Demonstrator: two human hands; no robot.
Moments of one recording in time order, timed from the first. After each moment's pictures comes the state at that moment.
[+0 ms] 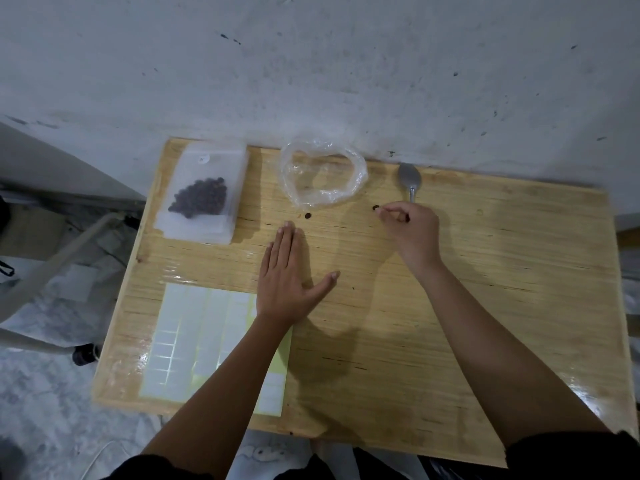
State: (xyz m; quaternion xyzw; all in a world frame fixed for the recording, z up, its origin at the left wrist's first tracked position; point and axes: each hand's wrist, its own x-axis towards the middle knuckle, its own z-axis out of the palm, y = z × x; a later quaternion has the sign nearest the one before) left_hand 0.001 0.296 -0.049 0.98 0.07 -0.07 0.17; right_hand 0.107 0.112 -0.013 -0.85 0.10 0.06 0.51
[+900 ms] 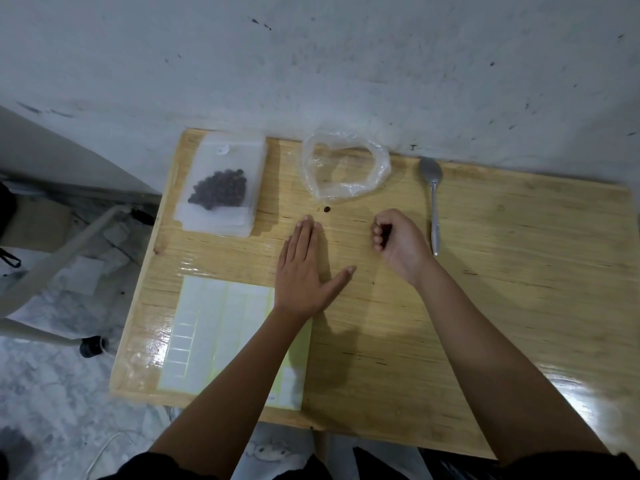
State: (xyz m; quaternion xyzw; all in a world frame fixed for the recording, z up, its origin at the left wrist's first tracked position) left_hand 0.000 0.303 -0.050 0.97 0.06 -0.07 0.21; right_hand 0.090 0.155 -0.008 -0.58 0.25 0.28 0.72
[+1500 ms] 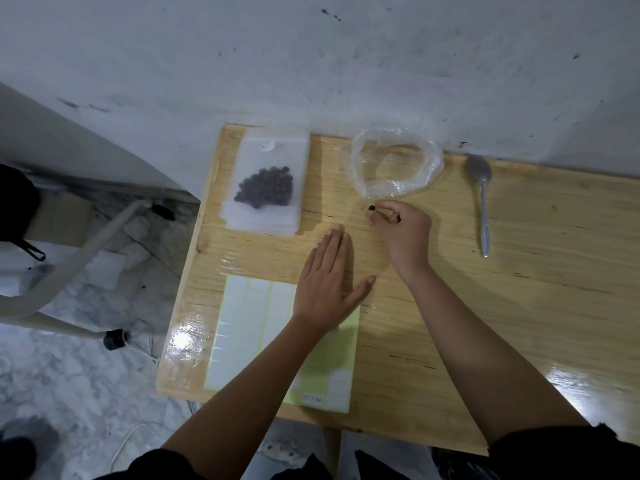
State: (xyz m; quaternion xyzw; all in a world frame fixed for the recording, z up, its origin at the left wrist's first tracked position) left_hand -0.019 0.342 -0.057 0.97 0.00 -0.06 0.22; right_hand 0.082 0.227 -0.032 -0.87 0.09 0.03 0.48
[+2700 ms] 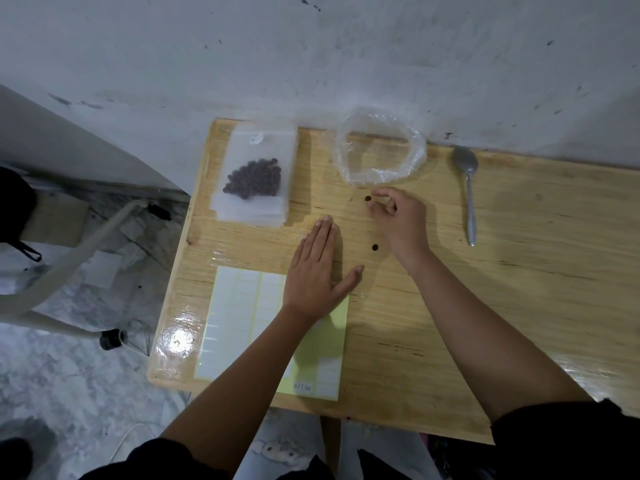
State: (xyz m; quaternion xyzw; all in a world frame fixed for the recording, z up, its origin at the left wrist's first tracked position) left_hand -0.020 0.340 -0.059 0.98 0.00 -0.05 0.21; right_hand 0.086 0.205 -0.029 -0.88 0.04 0.05 0.48
